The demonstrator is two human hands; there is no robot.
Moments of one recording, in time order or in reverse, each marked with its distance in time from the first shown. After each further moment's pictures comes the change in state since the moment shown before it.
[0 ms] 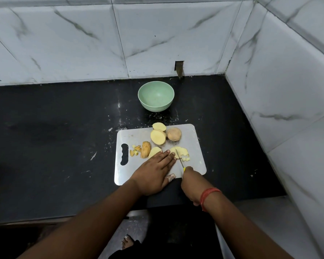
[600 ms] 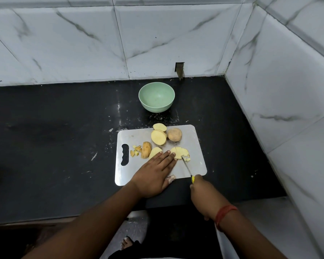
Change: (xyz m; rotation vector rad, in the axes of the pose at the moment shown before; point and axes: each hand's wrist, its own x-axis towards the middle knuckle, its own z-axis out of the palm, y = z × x) left_hand -0.006 0.001 0.004 -0.001 -0.027 -0.014; right_hand -0.021 0.035 0.014 0.054 0.092 -0.074
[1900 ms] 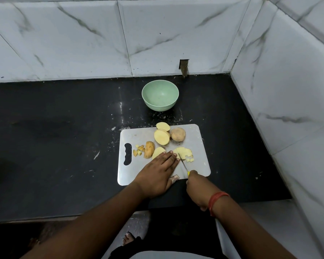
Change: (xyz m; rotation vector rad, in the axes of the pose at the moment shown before) left_hand 0.002 0.001 0.004 0.006 0.066 -0.008; right_hand 0.022 -0.023 -0.012 -0.019 -0.106 -0.023
